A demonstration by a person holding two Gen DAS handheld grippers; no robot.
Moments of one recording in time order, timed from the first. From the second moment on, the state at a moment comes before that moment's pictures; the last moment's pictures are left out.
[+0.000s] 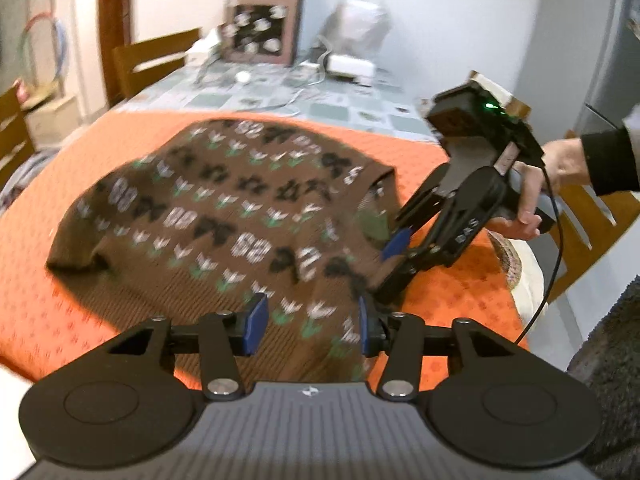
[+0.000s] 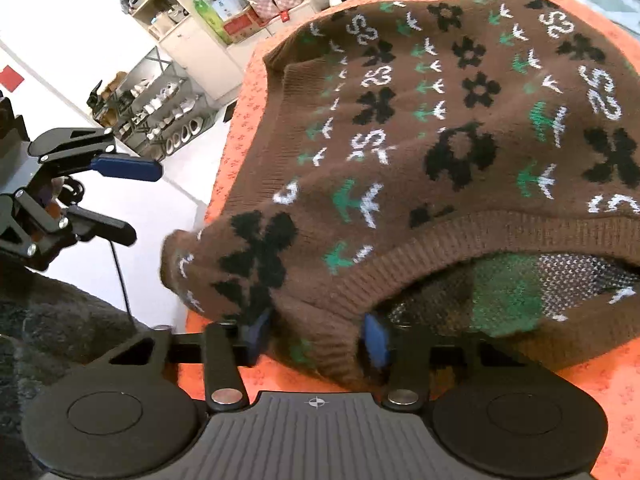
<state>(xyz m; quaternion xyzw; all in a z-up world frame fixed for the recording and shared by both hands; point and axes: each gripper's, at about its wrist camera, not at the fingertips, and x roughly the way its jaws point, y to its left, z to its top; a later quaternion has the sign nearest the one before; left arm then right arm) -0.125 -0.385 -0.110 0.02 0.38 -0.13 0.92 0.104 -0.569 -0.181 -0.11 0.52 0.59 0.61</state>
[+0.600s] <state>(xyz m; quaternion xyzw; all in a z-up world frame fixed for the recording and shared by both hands) -0.065 -0.415 -0.131 0.10 0.38 -0.19 0.90 0.109 -0.610 -0.104 0.01 0.40 0.63 0.67</state>
